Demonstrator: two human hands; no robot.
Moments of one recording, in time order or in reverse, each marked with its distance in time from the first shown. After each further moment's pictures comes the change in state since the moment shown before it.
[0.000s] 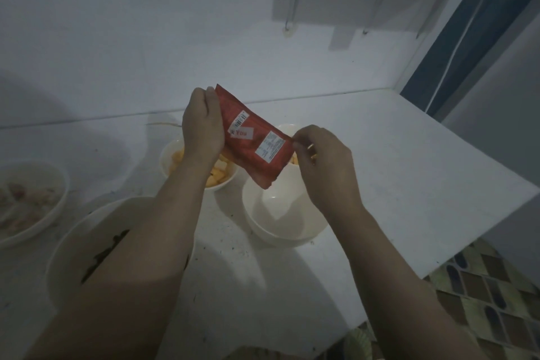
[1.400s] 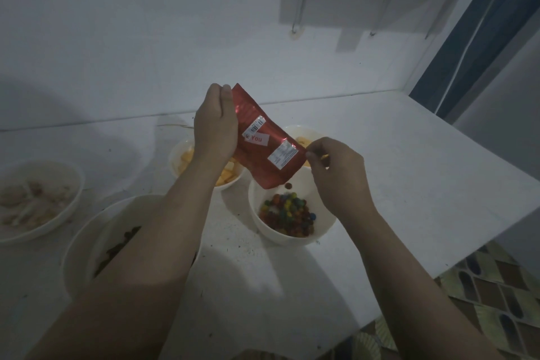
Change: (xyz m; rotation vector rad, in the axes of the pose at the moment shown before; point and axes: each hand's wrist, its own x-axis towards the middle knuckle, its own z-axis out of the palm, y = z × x) left_hand -0.013 0.013 -0.007 0.000 -0.062 0.100; right_hand -0.006 0.009 -0.007 0.088 -0.044 0.114
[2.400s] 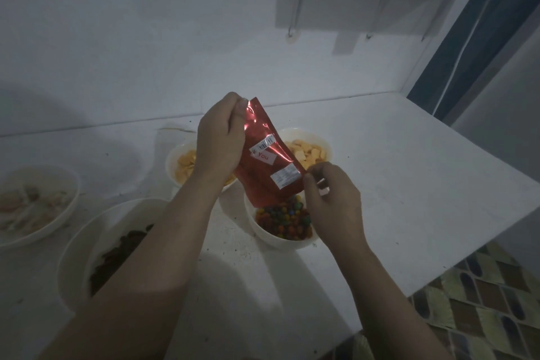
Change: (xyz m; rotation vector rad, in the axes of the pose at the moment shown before) left_hand -0.021 0.012 -0.003 0.040 -0.084 0.228; right_hand -0.035 0.016 0.016 0.074 0.082 0.012
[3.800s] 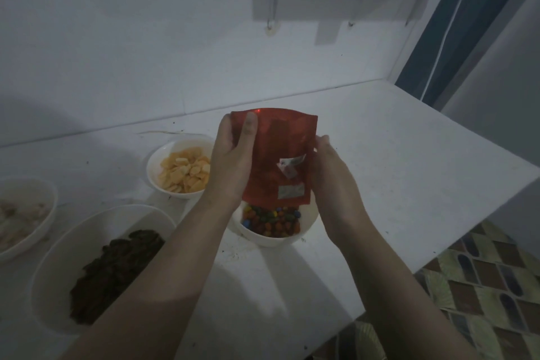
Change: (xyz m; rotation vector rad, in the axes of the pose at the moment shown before) left_hand -0.038 0.035 0.032 -0.505 -0.123 -0.414; right_hand 0.016 -0.017 -0.034 0.810 -0.195 0.356
